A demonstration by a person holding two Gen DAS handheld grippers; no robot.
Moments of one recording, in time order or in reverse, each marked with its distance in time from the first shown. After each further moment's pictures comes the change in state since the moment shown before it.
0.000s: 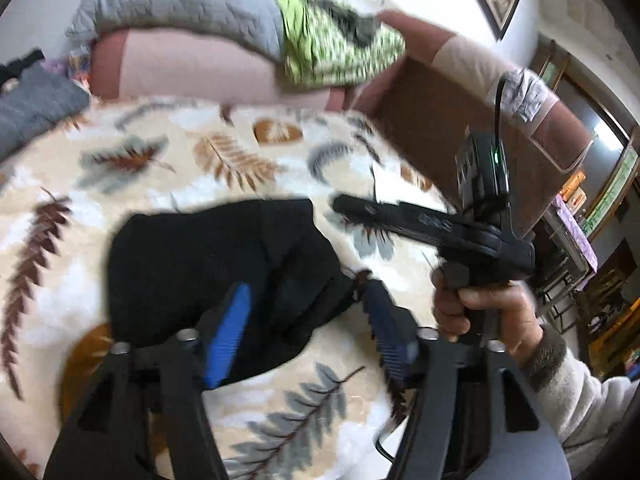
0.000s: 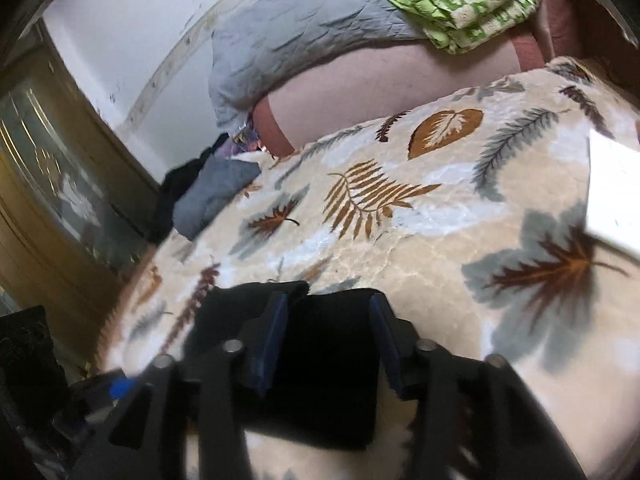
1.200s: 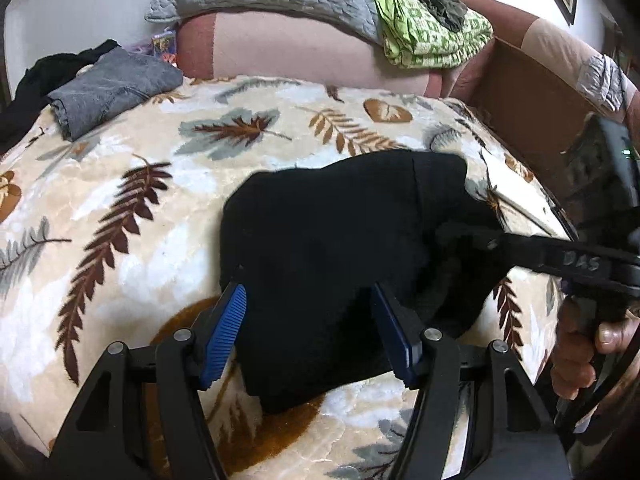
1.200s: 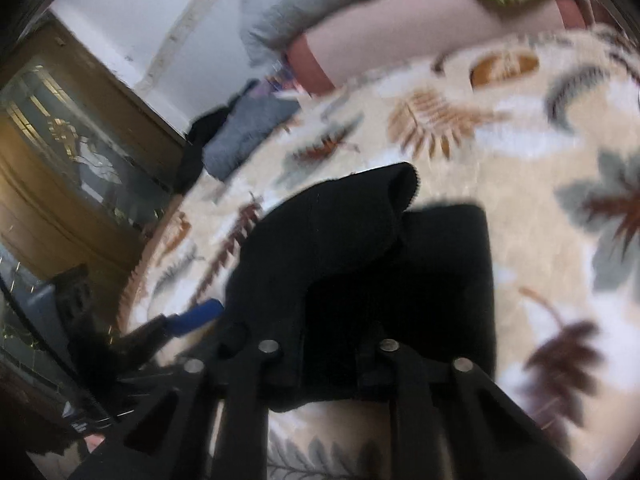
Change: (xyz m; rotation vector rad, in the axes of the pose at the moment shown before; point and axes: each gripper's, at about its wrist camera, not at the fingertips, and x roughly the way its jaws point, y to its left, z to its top) left arm 0.027 0.044 -0.019 -0.048 0.044 0.333; right arm 0.029 0.051 -0.029 -0.057 0.121 0.064
